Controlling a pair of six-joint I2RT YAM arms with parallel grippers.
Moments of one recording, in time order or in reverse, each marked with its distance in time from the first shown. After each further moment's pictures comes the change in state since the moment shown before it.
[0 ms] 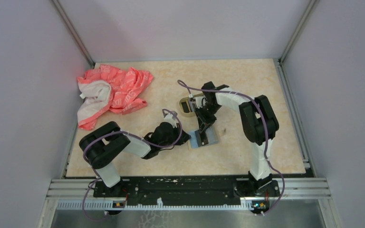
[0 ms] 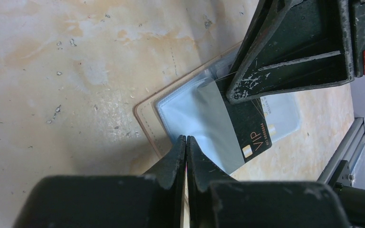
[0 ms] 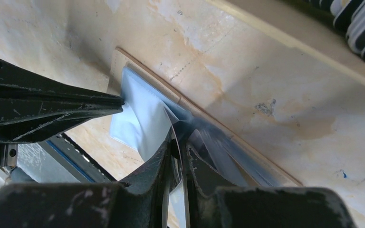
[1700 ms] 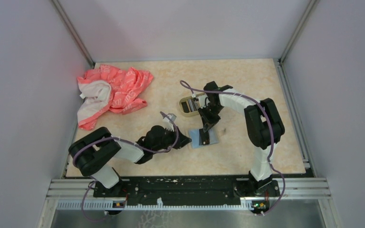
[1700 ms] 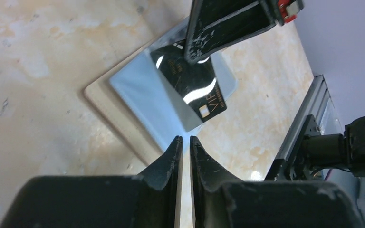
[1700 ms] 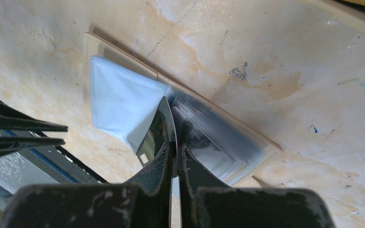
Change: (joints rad) left arm 0.000 -0.127 -0.135 0.142 0.152 0.087; right arm -0.011 -0.080 -0.056 0.011 0.098 0.003
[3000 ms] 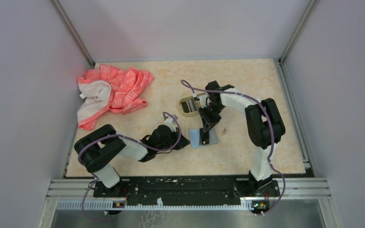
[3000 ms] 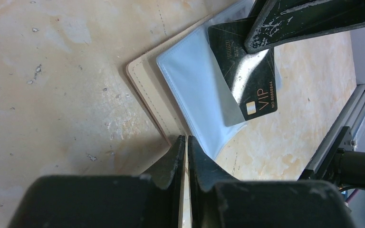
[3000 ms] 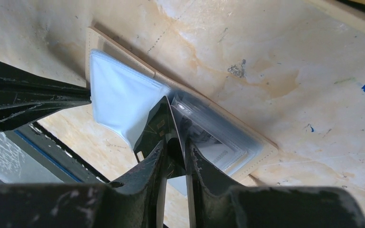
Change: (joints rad) left arm -0.007 0.067 0.074 -0.162 -0.079 -0.045; right arm -0.024 0.000 0.000 -0.008 -0.032 -0.035
